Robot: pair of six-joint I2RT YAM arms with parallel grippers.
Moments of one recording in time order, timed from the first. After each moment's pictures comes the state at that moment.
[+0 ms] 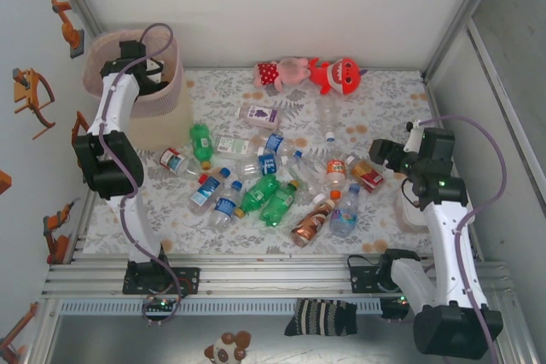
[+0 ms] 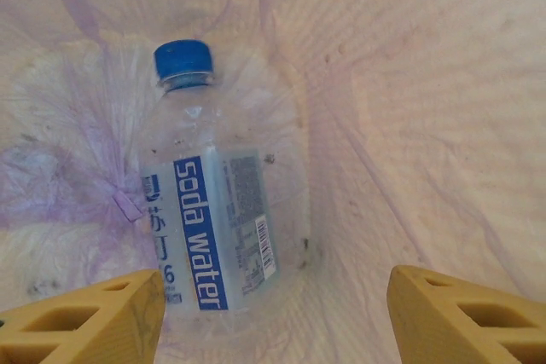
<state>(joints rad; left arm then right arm) 0.02 2.05 1.97 -1.03 0.16 0.03 -0.09 0.86 0.85 -0.66 -0.26 0.22</state>
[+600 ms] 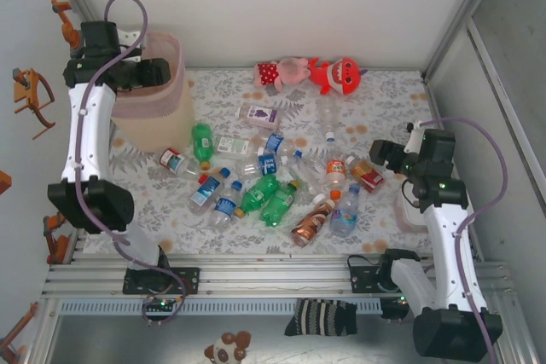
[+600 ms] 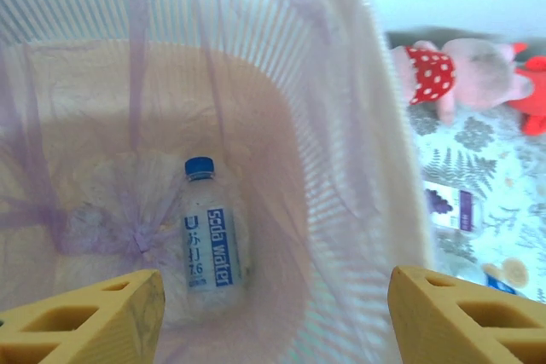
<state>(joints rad) 0.01 1.68 1.94 -1.03 0.23 -0.04 -0.09 0.85 0.84 -0.66 -0.26 0.22</state>
